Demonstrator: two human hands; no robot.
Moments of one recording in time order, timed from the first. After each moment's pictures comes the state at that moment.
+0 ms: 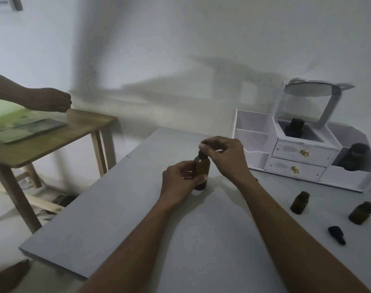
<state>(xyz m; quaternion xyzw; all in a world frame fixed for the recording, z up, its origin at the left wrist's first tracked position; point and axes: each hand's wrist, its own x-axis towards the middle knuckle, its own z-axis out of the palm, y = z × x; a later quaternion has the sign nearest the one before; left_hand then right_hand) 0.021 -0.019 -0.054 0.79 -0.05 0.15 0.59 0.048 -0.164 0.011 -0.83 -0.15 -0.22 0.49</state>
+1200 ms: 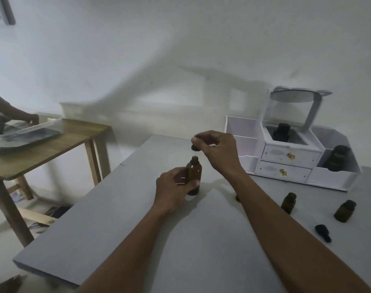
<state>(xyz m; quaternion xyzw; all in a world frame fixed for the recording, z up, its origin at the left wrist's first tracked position) 0.016 -0.022 -0.049 0.81 -0.02 0.14 0.57 0.037 -0.161 0.043 -0.81 -0.15 -0.23 0.52</state>
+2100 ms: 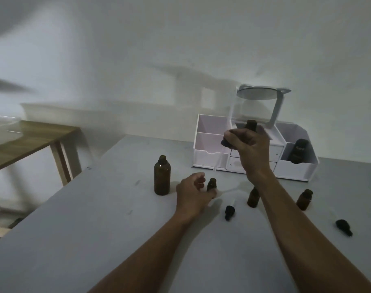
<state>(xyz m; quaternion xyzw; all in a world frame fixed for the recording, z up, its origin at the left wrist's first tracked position) 0.003 -0.147 -0.048 0.81 -0.05 0.06 0.58 0.016 -0.291 0.045 -0.73 -0.09 -0.30 0.61</state>
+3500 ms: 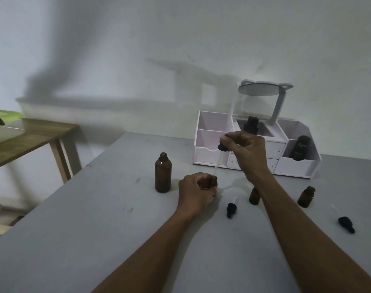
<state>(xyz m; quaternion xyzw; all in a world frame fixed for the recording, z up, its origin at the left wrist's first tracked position) 0.012 -0.148 -0.056 0.82 -0.09 0.09 0.55 0.019 -0.288 0.036 -0.78 -0.10 -0.31 0.54</state>
